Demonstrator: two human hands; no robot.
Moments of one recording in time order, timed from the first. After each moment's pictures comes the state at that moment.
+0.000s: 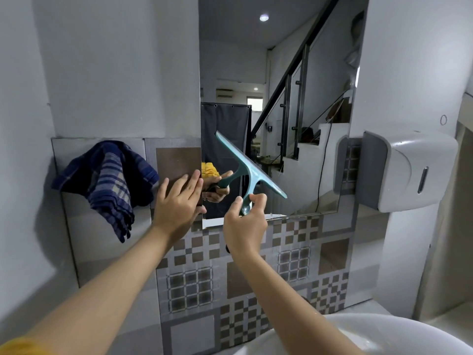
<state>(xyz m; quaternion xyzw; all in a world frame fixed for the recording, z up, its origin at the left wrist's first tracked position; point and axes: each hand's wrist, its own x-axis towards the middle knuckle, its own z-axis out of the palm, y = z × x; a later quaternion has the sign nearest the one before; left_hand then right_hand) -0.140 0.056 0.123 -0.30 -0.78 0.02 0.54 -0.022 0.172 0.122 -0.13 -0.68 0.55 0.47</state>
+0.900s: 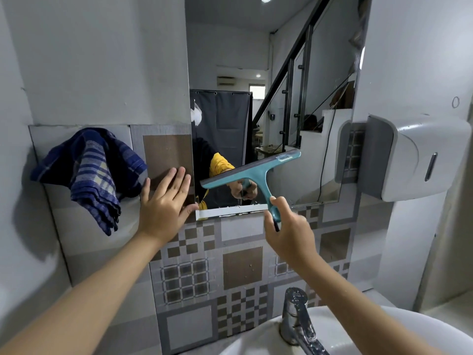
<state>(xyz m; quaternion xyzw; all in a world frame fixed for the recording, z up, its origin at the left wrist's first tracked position) -0.152 0.053 0.095 -0.26 -0.78 -0.01 0.56 -0.013 0.293 0.069 0.02 -0.85 0.19 0.50</state>
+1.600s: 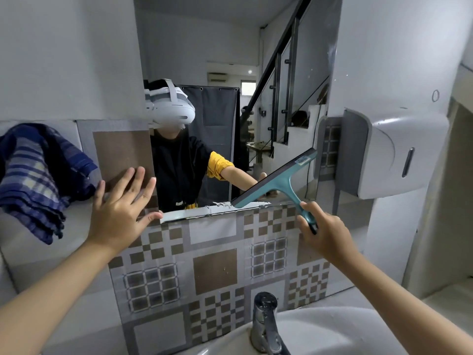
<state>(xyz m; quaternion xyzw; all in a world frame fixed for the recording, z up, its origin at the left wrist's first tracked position) -0.152 0.052 0.091 -0.26 -0.79 0.03 0.55 0.010 0.449 0.045 0.00 -0.88 0.11 0.47</state>
